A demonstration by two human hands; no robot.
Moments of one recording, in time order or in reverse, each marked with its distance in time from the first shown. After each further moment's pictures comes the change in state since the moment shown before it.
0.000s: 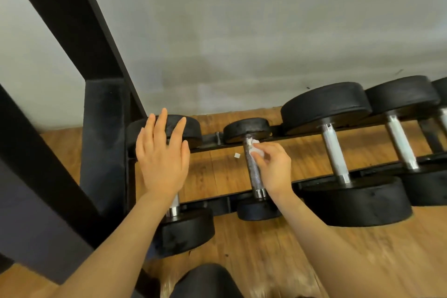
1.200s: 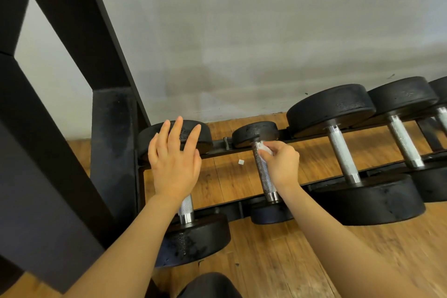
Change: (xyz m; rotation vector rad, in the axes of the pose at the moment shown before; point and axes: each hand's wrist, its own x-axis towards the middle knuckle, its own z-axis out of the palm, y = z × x) left_hand 0.001 -0.018 0.012 0.028 0.091 0.150; right_hand 0.010 -0.020 0.013 -0.109 0.047 0.226
